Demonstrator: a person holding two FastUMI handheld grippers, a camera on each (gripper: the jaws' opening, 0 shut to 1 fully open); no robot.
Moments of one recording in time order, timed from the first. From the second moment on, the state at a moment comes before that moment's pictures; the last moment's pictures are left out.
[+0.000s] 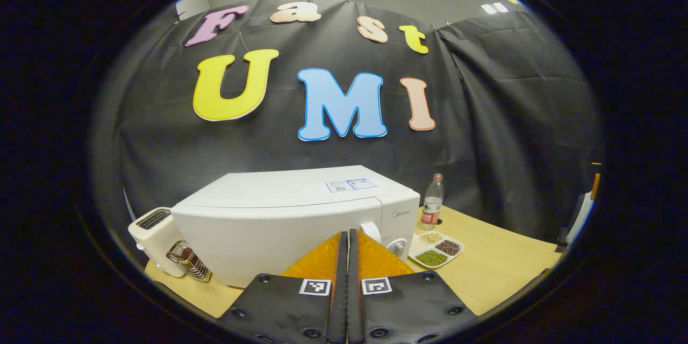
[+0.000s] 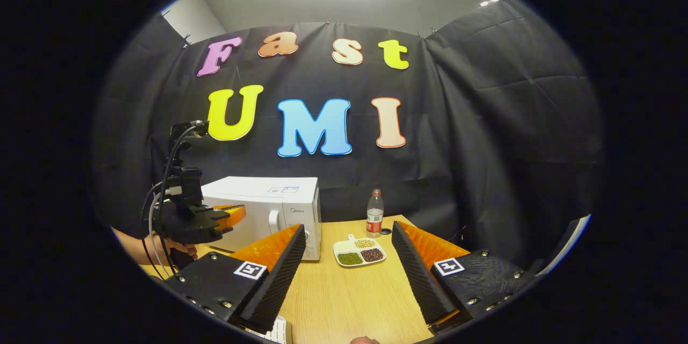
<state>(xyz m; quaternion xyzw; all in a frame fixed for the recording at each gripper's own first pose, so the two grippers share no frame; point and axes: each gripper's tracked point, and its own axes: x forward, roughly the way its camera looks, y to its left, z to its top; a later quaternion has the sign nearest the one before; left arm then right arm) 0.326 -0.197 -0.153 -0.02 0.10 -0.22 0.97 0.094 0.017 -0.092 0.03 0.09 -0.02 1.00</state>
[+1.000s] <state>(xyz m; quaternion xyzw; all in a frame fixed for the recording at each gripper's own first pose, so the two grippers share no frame) 0.106 -0.079 -0.051 -0.01 0.03 -0.08 1.00 0.028 0.032 -0.053 0.06 0.05 0.08 0.99</state>
